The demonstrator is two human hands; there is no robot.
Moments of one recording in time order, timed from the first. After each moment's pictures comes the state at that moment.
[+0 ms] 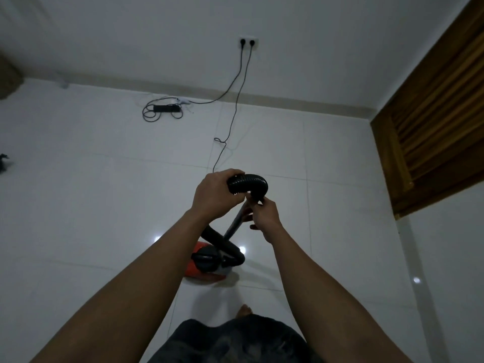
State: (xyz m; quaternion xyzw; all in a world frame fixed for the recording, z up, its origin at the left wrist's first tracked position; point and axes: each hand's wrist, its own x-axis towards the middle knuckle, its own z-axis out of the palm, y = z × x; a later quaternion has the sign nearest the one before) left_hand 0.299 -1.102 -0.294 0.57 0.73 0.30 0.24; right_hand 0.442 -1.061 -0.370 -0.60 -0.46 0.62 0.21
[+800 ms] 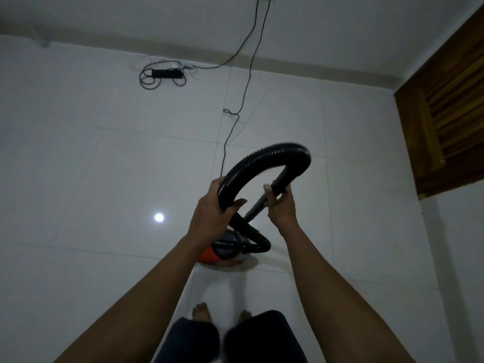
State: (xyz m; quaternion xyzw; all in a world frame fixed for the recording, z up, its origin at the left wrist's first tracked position) left_hand 0.190 -1.154 -0.437 0.47 0.69 0.41 0.36; right_hand 0.352 -1.056 -0.493 -0.66 -0.51 0.50 0.24
